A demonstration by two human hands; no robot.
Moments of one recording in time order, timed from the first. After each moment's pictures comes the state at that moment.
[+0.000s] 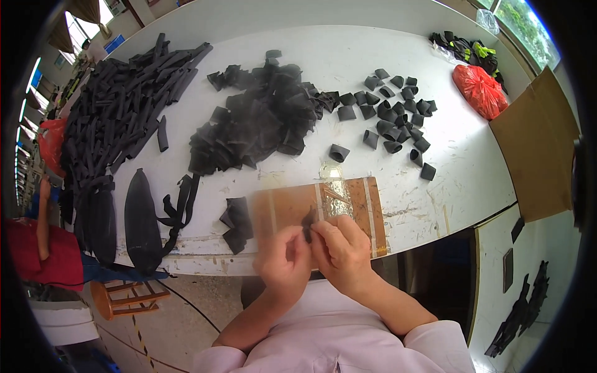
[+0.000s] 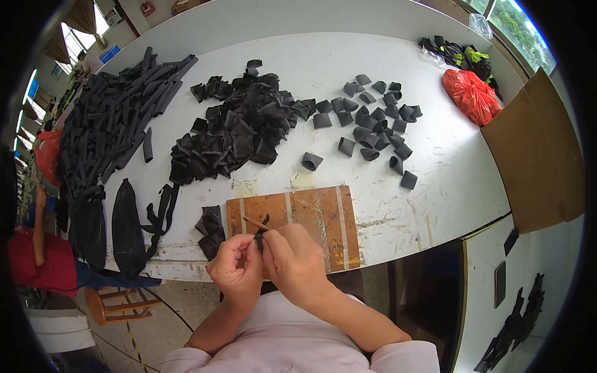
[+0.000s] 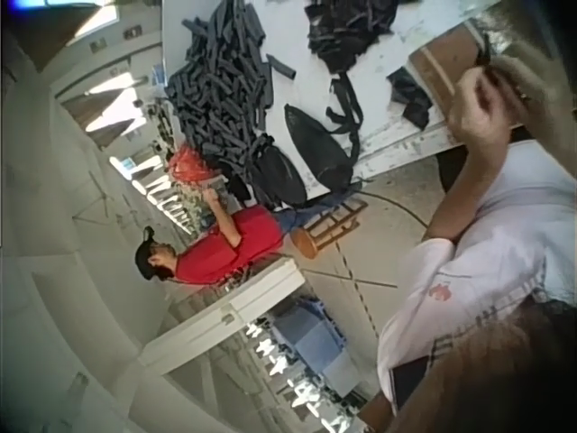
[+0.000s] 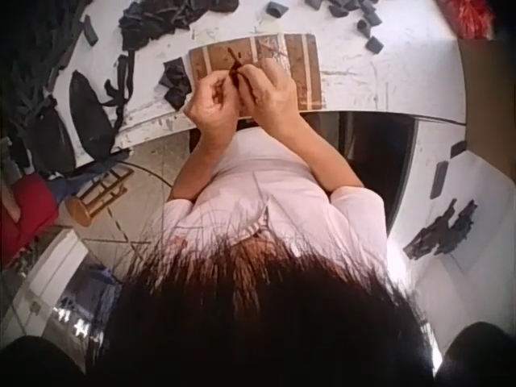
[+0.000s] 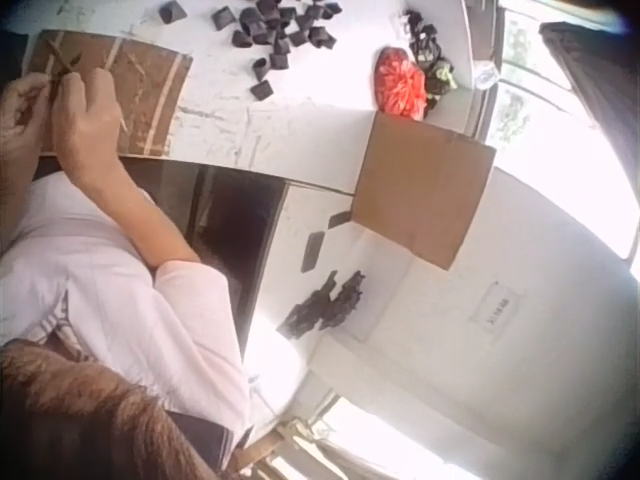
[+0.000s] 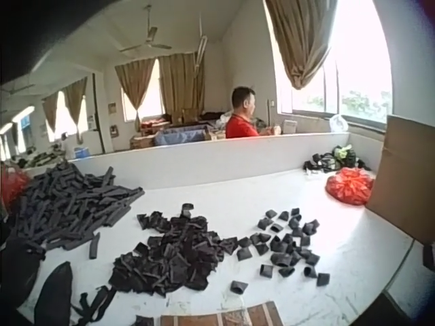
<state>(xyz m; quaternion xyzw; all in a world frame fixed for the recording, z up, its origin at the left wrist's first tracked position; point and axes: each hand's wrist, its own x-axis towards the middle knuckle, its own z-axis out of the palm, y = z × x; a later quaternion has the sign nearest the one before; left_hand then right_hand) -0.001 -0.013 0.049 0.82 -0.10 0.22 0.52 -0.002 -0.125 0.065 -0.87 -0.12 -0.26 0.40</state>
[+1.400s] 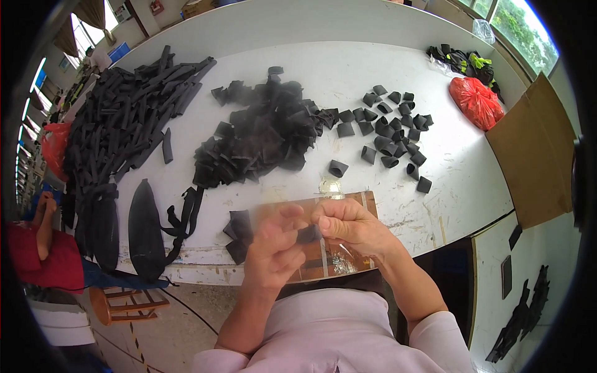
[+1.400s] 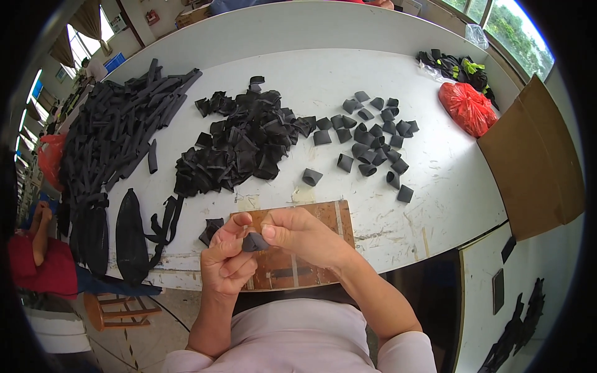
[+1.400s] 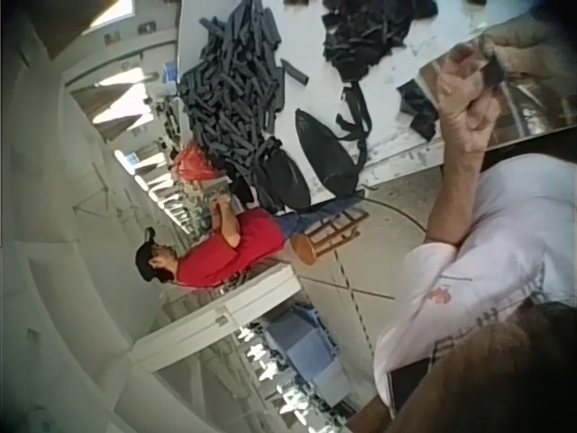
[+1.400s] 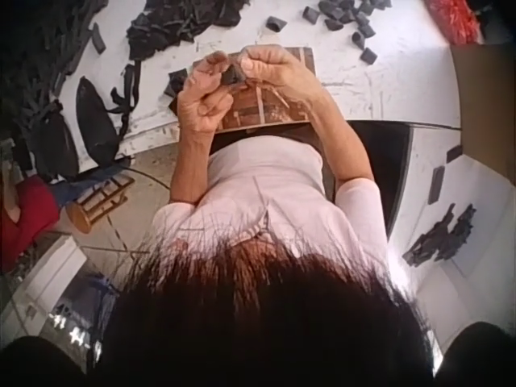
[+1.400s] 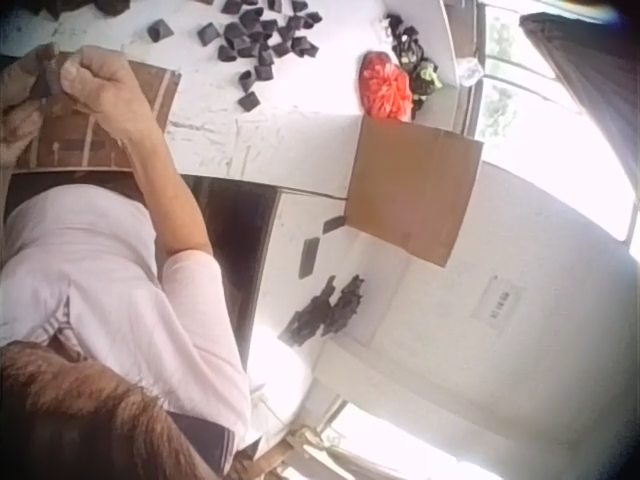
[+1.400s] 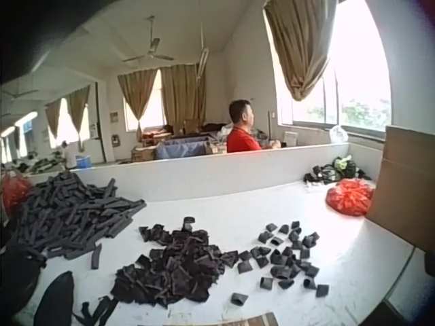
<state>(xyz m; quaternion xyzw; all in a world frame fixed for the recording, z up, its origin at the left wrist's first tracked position) 0.041 0.014 0.083 0.22 0.00 -0.31 0.93 0.048 -0.163 0.095 -0.53 -0.10 0.24 0.81</state>
